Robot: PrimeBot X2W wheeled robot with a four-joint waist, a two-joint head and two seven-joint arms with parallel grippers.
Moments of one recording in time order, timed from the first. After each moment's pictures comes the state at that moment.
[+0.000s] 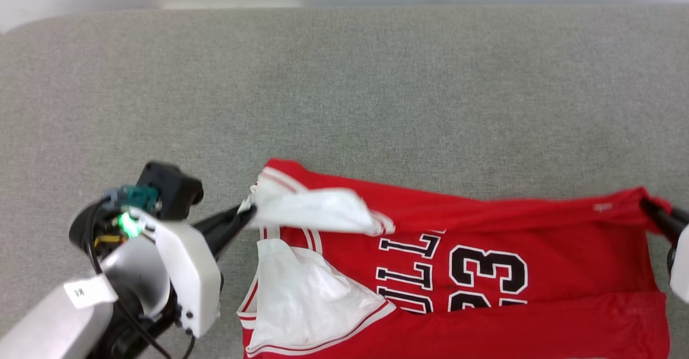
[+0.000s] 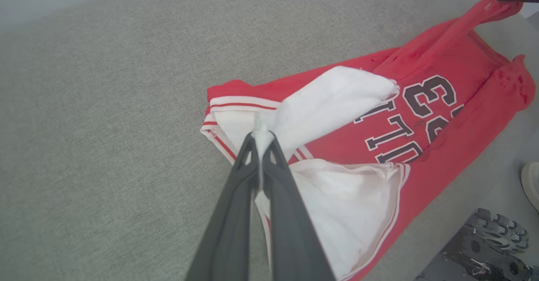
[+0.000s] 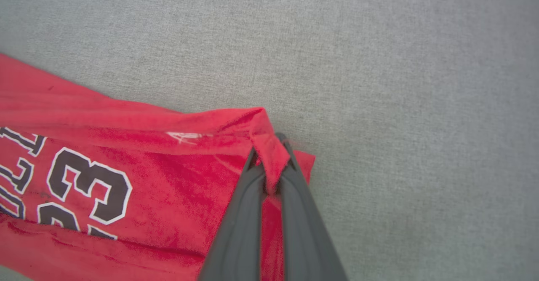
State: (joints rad) left arm -0.35 0.75 -0.52 -0.31 -0.81 0.02 0.49; right arm -0.20 -0.56 -0.03 -0.04 0.59 0.13 0.70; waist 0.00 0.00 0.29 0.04
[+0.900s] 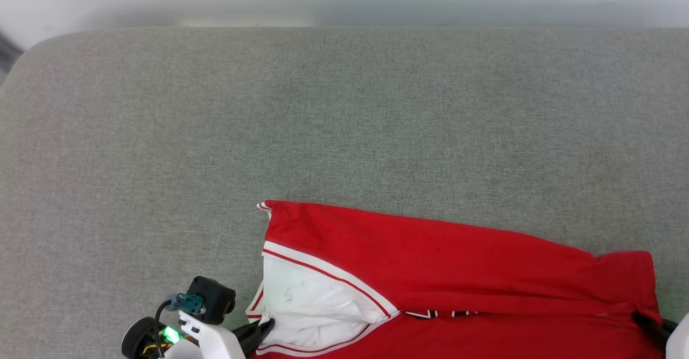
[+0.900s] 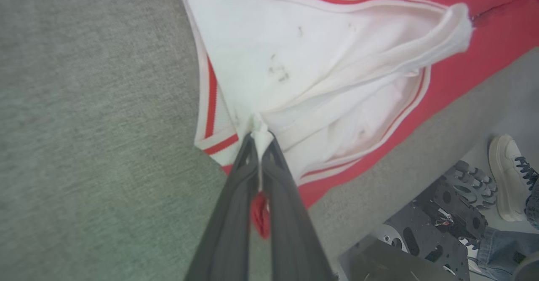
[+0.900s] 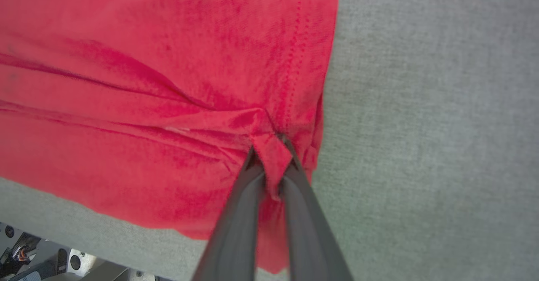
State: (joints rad) left arm -0.12 0.65 -0.66 -0.04 -0.77 -0.03 0.30; right arm 0.12 -0.60 0.02 0.02 0.63 0.13 0.55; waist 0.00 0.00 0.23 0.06
